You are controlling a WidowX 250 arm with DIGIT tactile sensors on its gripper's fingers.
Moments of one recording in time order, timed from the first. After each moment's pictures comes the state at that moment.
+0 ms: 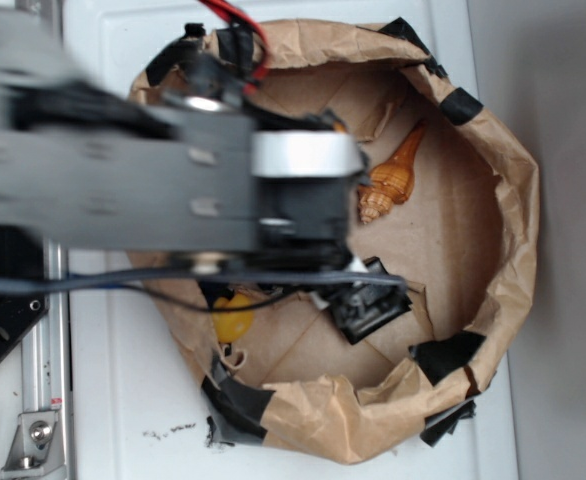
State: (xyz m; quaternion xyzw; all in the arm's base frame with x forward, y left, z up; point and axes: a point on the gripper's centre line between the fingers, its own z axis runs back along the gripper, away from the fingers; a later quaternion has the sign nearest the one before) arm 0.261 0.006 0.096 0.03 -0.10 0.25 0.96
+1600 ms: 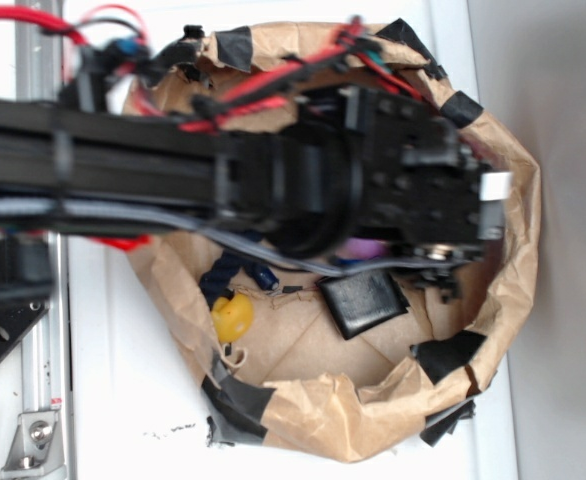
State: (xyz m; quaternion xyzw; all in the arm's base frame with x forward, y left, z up) arm 0.309 0.006 0.024 0.05 -0.04 0.24 0.97
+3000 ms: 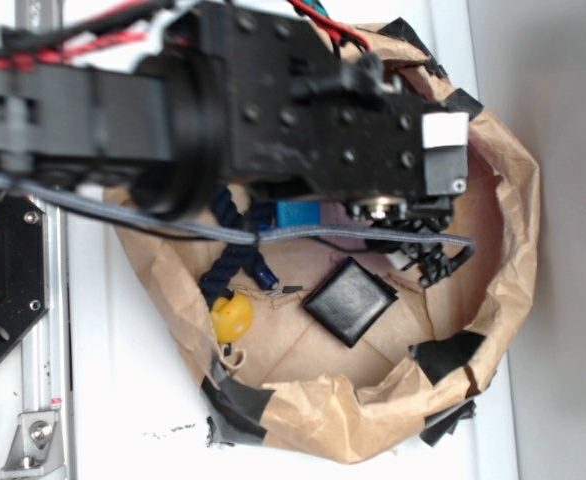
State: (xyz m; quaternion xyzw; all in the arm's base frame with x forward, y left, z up) arm 0.306 0.015 0.062 0.02 -0.11 0.29 0.95
